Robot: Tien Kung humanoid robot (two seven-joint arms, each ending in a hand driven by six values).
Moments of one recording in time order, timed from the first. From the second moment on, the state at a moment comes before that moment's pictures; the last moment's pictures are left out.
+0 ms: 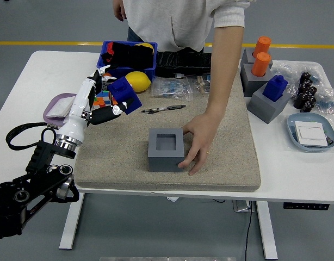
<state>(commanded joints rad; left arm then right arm) -0.49 0.34 -0.63 -1.23 0.91 0.54 -0.52 0.02 -0.34 2.21 0.18 -2.10 0.28 0.01</state>
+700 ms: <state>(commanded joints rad) -0.51 0.37 -0.50 -1.38 0.96 0.50 -0.45 0.02 -0.34 2.21 0.18 -2.10 0.28 0.00</state>
